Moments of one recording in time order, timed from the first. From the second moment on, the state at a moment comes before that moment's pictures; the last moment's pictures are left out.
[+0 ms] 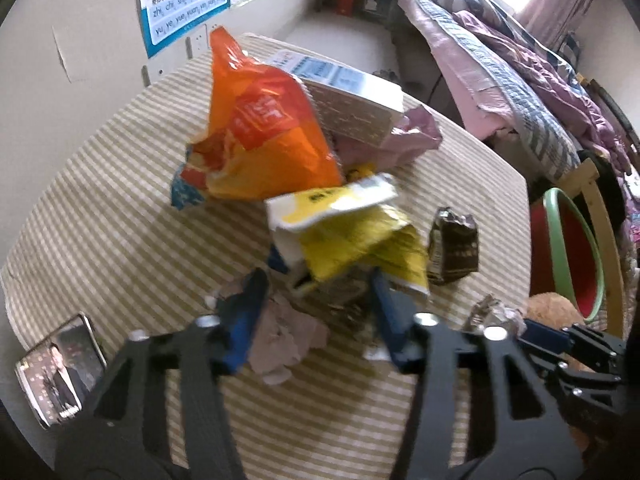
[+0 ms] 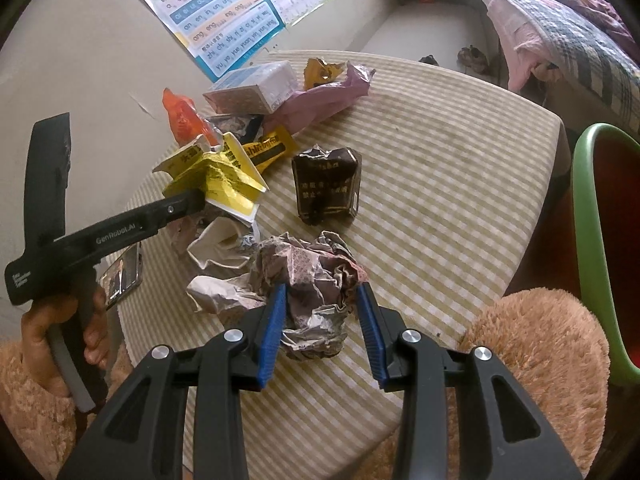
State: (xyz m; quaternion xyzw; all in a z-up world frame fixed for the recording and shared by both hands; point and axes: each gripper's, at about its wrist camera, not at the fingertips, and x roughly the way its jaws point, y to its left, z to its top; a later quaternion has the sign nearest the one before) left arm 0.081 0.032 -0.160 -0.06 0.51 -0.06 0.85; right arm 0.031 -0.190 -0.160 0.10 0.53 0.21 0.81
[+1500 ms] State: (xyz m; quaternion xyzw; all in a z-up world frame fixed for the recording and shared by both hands) left arm 0.059 0.000 -0.138 -0.15 0.48 -0.08 0.86; right arm 0.035 -0.198 -0.171 0.12 0.54 0.19 0.81
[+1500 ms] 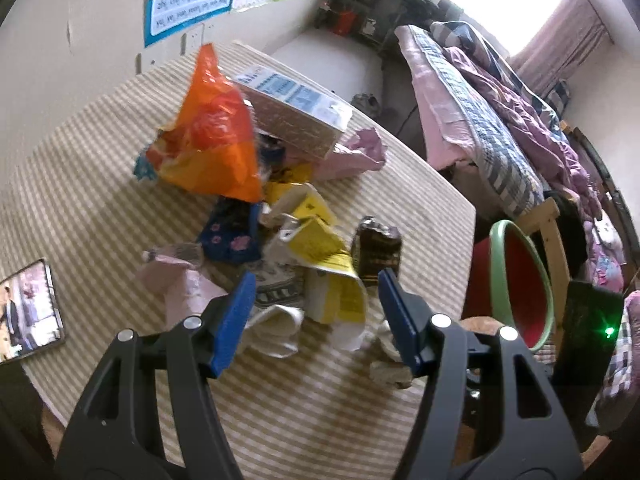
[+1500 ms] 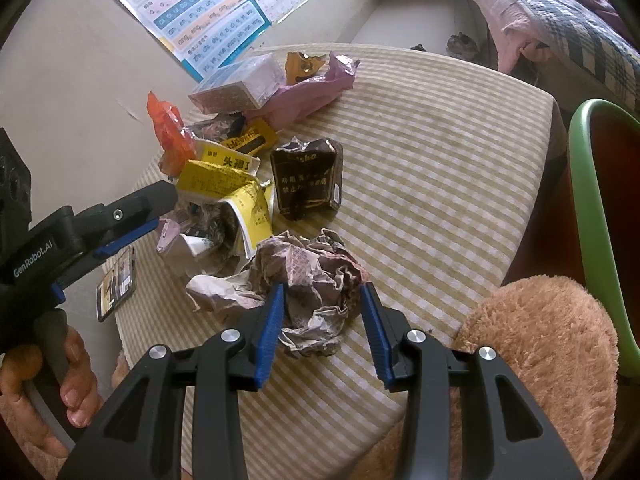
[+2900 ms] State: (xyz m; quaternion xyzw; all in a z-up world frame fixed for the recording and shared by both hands) left arm 0.041 -0.033 -0.109 -0.12 0.47 -0.08 0.87; right arm 0.037 -0.240 -0.150 0.14 0.48 0.13 0.85
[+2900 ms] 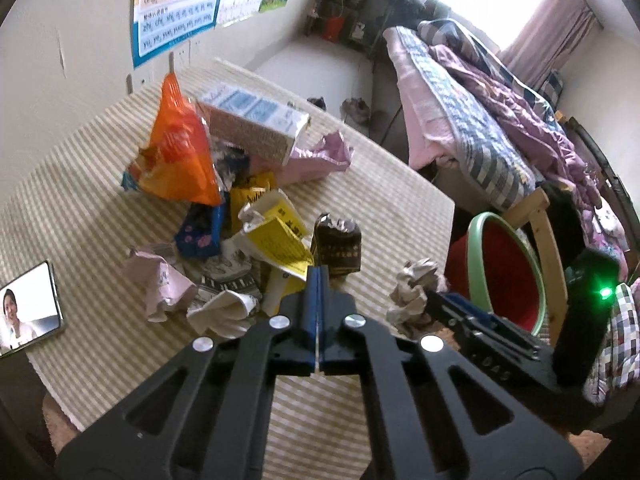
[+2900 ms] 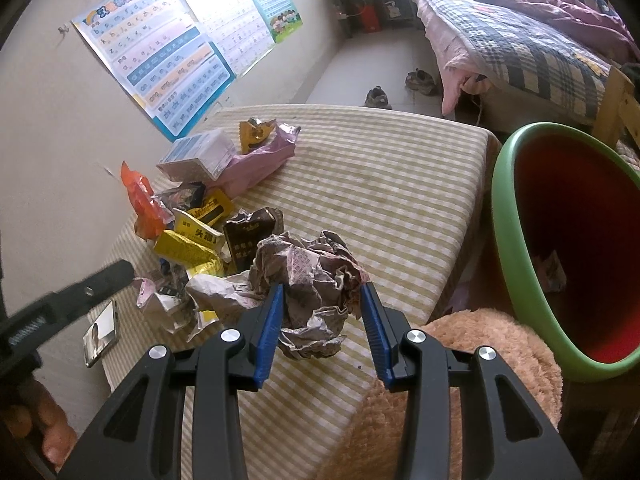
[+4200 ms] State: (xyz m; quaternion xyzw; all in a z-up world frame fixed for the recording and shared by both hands) left arm 0.034 -0.074 -0.073 -0.13 0.43 -0.14 0.88; right arm 0.025 -0.318 -0.111 0.21 0.45 0.08 0.87
